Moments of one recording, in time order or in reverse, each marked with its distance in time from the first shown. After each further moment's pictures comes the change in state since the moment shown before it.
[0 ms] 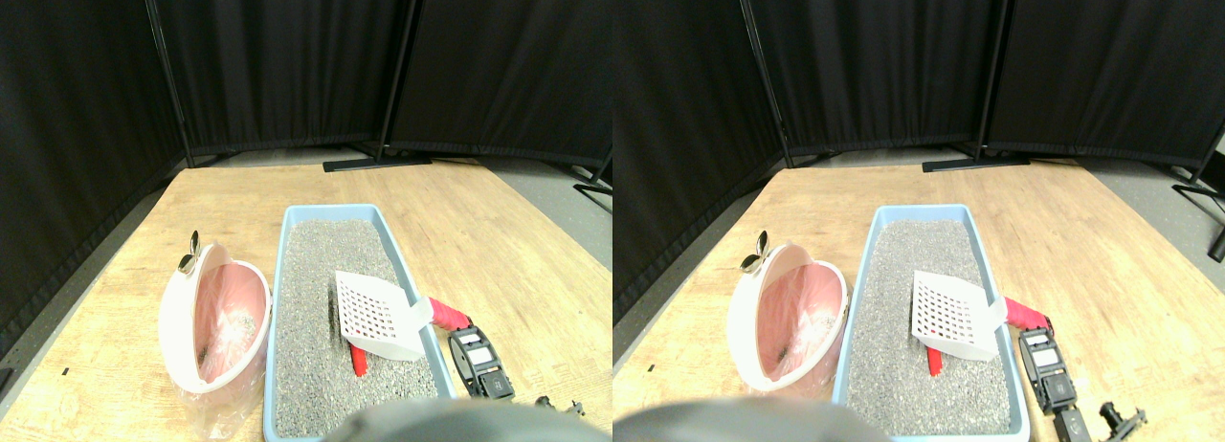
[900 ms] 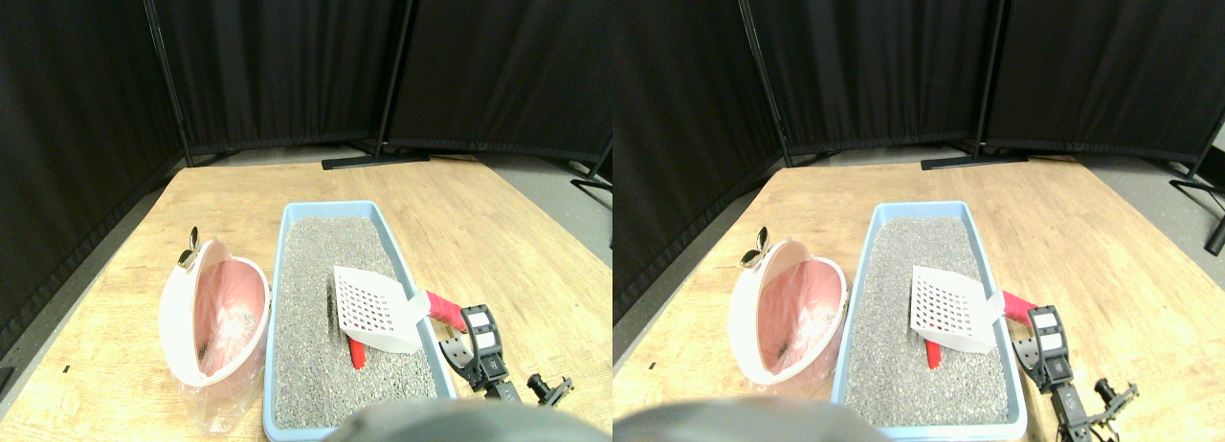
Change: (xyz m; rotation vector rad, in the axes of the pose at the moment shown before) right arm 0.011 -0.007 -0.006 0.148 -0.008 0.015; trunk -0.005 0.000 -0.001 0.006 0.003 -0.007
